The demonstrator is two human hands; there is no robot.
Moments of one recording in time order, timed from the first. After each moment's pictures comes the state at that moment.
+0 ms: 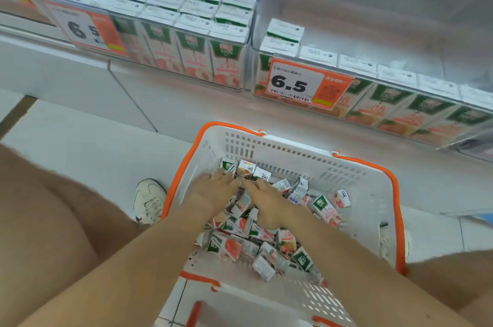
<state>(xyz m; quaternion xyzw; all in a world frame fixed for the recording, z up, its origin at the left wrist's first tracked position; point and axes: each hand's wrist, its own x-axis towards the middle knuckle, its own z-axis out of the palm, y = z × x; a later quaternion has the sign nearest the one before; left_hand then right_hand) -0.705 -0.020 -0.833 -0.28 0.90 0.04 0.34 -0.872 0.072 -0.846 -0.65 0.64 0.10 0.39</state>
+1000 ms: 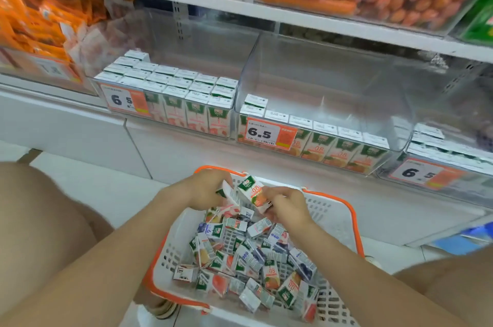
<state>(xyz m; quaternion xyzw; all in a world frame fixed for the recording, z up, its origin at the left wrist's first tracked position) -0.707 -0.049 -0.673 -0.34 0.87 0.34 0.11 -0.888 0.107 -0.688 -0.22 0.73 -0.47 0.45</state>
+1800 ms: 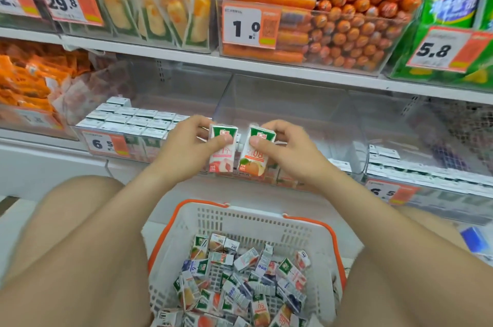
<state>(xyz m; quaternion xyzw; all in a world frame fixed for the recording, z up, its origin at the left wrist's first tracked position) -0.747 -0.038 -0.504 -0.40 0.76 0.41 -0.31 -0.945 0.077 -0.502 -0.49 0.66 -0.49 0.29</state>
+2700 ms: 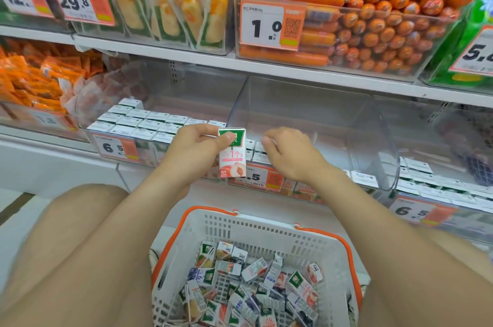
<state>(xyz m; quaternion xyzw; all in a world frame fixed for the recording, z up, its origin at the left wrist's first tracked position) -0.751 -0.049 -0.505 -0.46 0.62 0.55 -0.32 -0.963 0.013 -0.528 -0.64 0.74 -0.19 0.04</state>
